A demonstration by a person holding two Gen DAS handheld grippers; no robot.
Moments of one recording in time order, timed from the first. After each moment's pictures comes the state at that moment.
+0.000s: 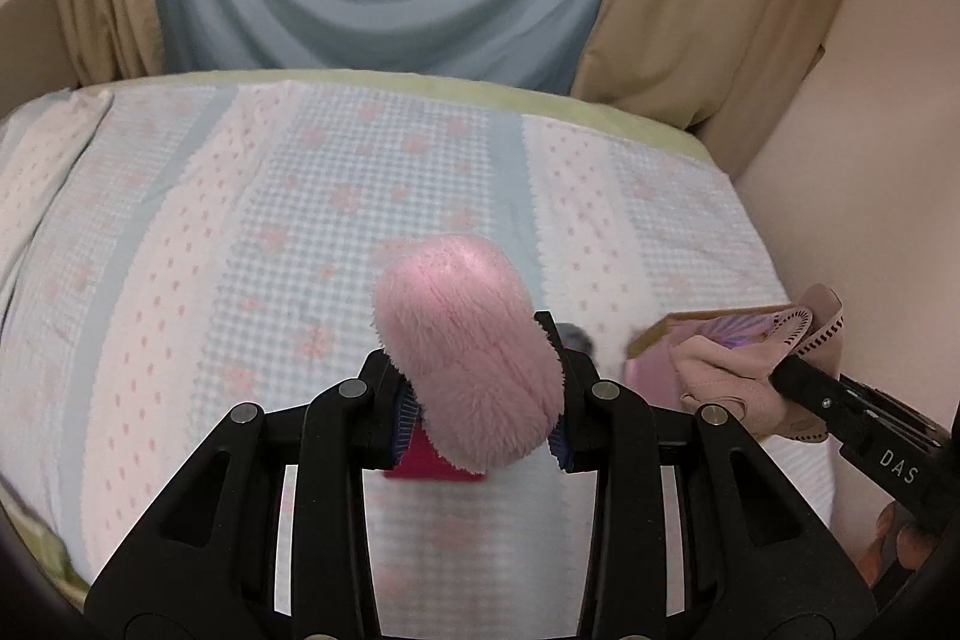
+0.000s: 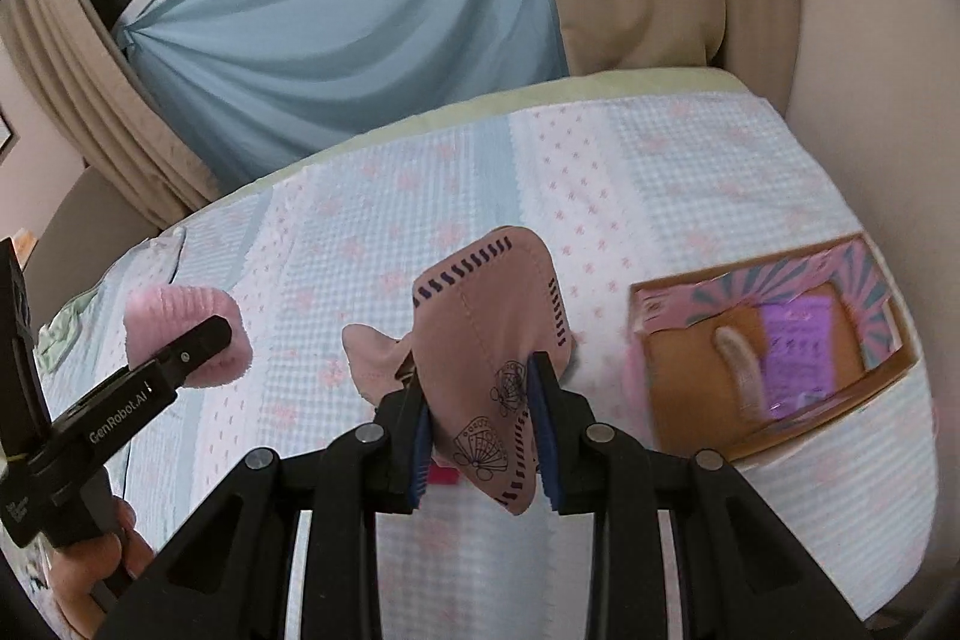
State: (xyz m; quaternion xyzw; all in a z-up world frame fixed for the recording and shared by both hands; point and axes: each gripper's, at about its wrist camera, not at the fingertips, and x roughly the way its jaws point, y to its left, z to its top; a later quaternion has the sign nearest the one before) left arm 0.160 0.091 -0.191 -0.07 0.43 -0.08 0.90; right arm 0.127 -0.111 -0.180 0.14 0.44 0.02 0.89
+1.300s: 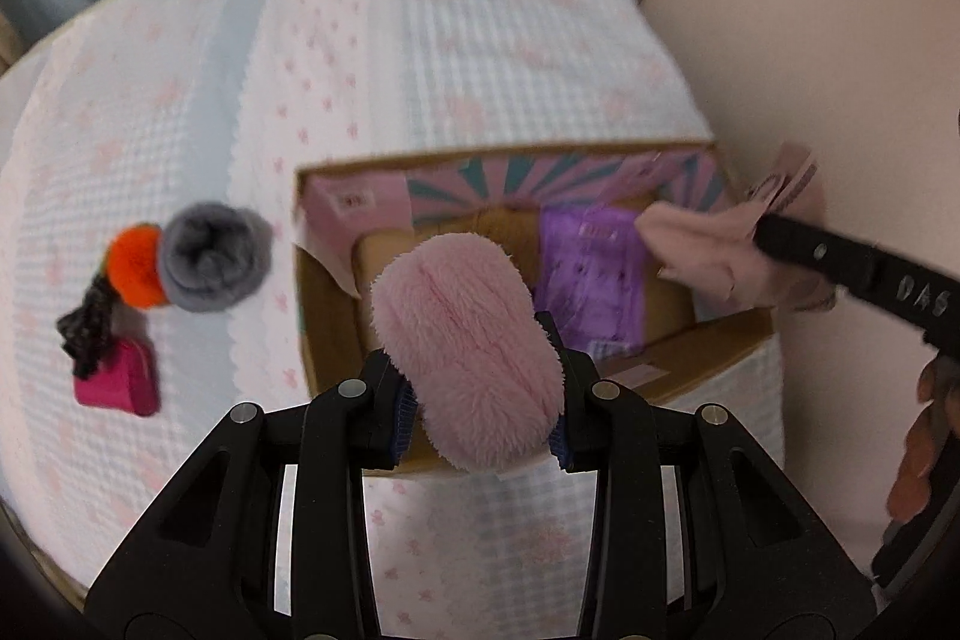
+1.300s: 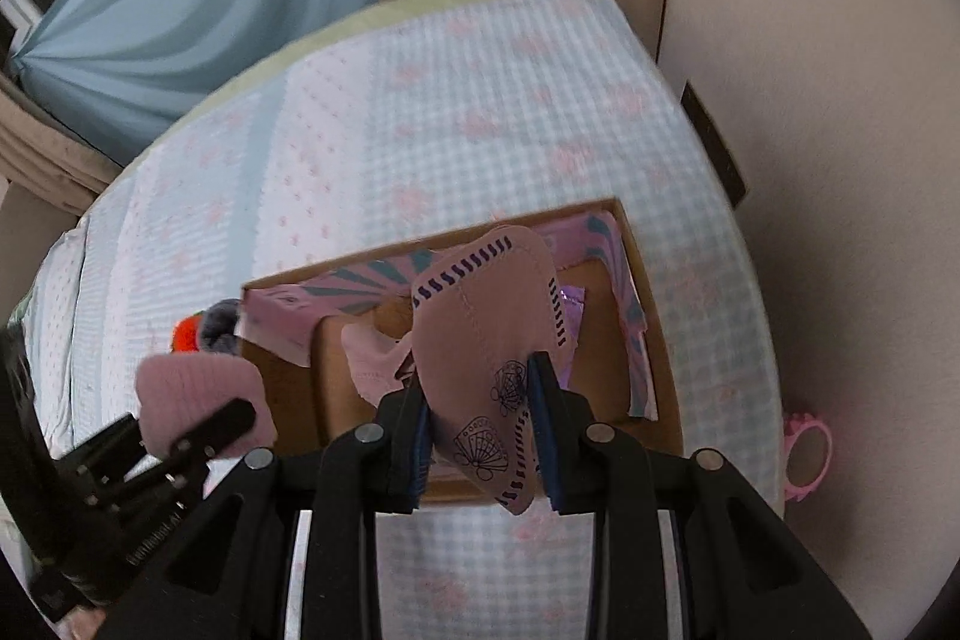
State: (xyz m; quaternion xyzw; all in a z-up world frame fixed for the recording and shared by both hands) left arm 0.182 -0.260 -0.303 -0.01 0.57 -0.15 0.81; right arm 0.161 -0.419 -0.265 0.15 0.56 -0.02 0.81
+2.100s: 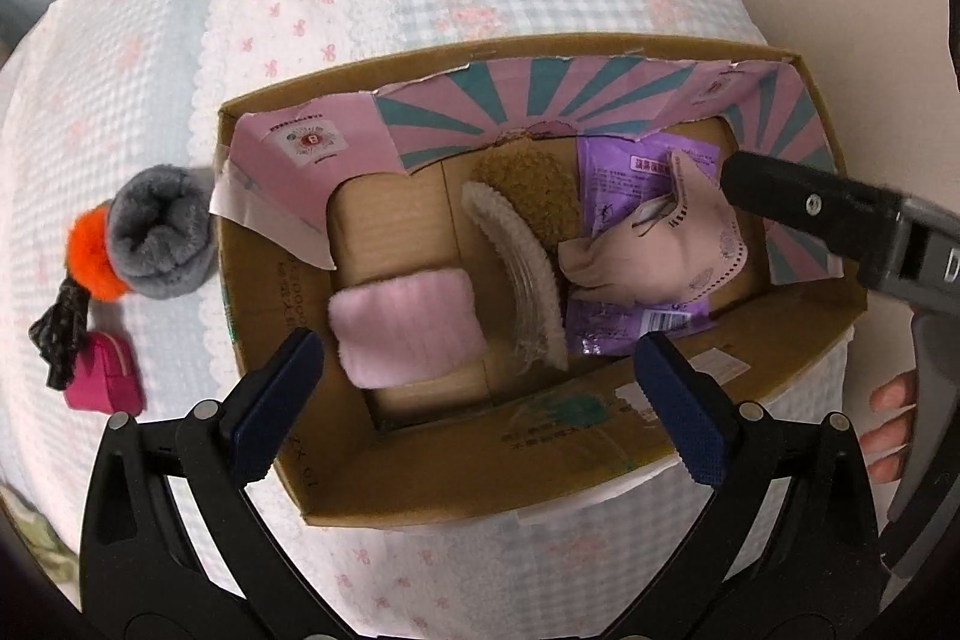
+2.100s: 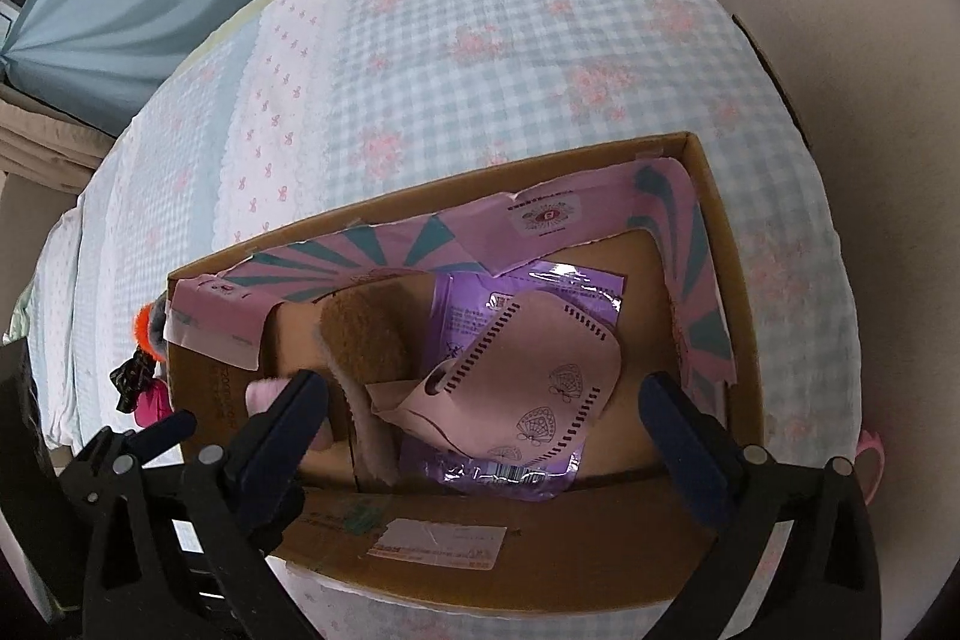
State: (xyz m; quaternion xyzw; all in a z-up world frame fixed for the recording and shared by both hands) left arm 0.207 -0.282 -0.375 0.05 0.64 -0.13 0.76; right arm 0.204 -0.428 -0.352 0.16 0.61 0.01 0.78
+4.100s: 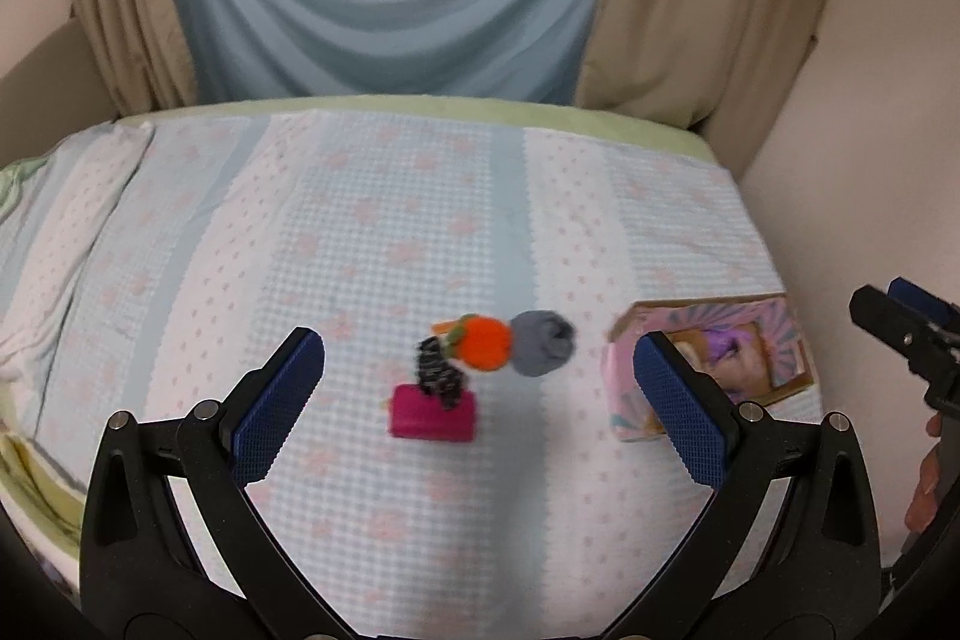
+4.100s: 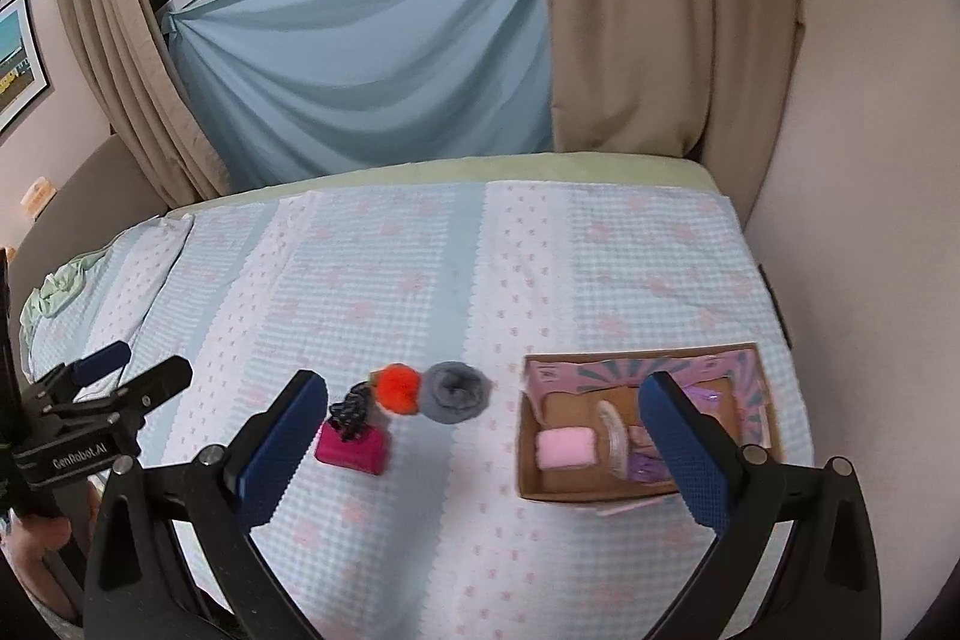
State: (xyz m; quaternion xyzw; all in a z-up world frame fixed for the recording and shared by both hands) left arm 0.099 0.046 -0.111 -0.03 0.42 -0.04 0.91; right arm 0.087 -0.178 -0.087 0.05 0.41 0.04 0.91
